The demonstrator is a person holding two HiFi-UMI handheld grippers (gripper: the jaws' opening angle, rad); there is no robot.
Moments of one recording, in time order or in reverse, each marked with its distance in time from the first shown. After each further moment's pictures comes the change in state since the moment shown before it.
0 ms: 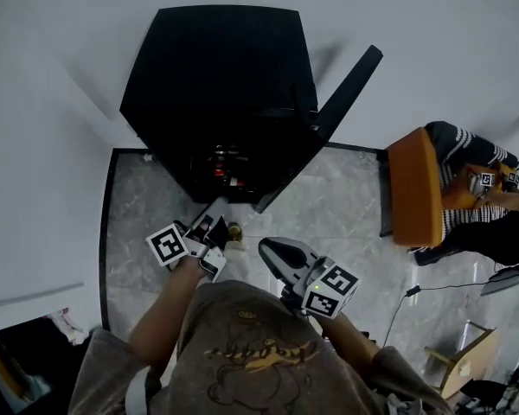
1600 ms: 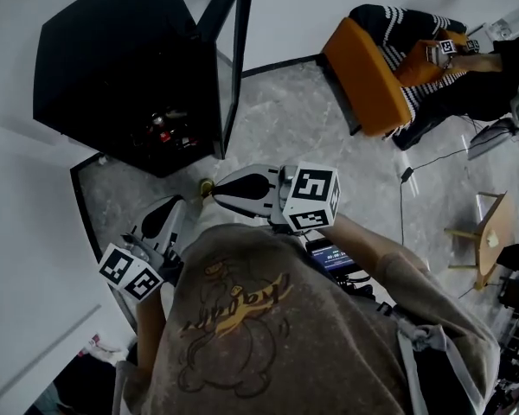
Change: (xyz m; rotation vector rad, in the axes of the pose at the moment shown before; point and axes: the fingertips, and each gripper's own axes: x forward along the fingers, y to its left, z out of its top) left arm -0.080 -0.095 -0.104 0.839 0.494 -0.056; right arm -0.043 0.055 -0.007 -0.166 0.089 0.193
